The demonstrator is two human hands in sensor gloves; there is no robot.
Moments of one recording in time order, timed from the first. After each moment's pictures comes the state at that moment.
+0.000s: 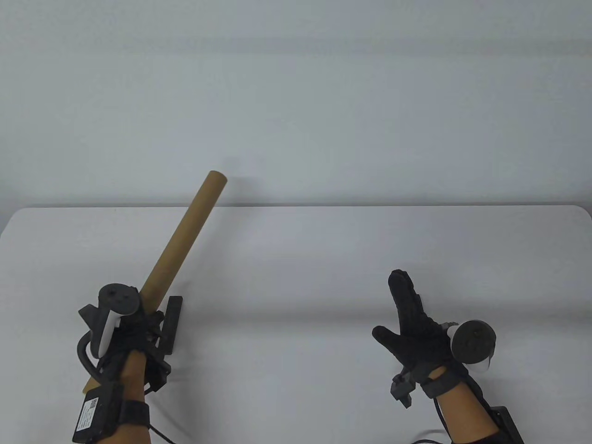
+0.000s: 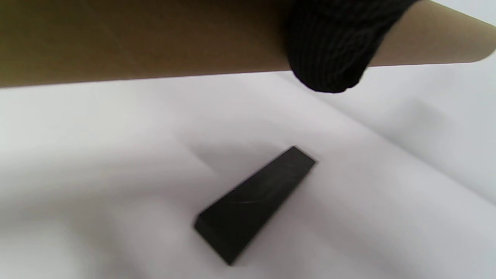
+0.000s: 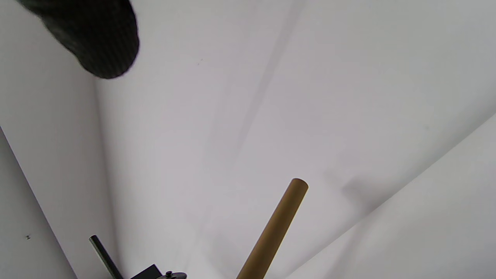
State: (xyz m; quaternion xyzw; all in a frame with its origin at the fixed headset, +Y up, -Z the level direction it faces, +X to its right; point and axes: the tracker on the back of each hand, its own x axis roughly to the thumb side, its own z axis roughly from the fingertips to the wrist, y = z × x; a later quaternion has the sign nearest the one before) left_hand -0.356 -0.705 -0.365 -0.11 0.30 0.23 0.92; right_hand 0.217 -0.668 -0.328 0.32 -0.13 0.79 0.51
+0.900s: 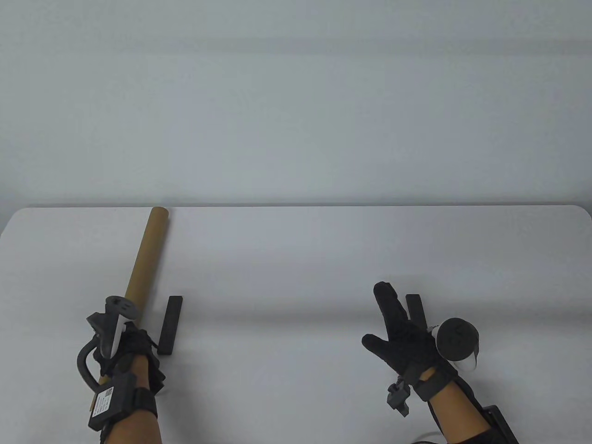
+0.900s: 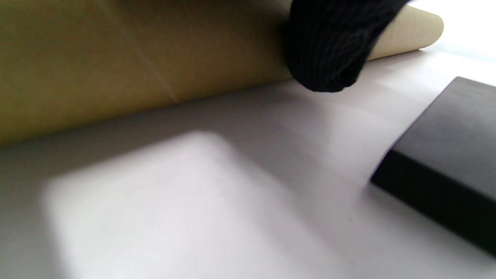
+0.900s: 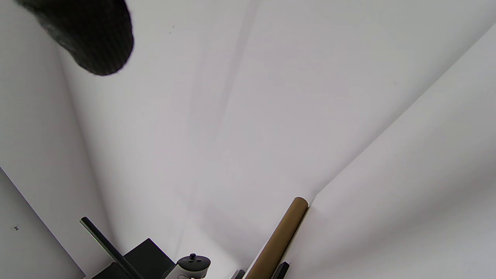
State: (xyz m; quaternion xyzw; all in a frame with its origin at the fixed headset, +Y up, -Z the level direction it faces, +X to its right) left_hand -0.366 -0.760 -0.378 -0.15 0.39 0.11 0.90; right_hand 0.209 -0.695 -0.337 0.31 -0.06 0.80 0.51
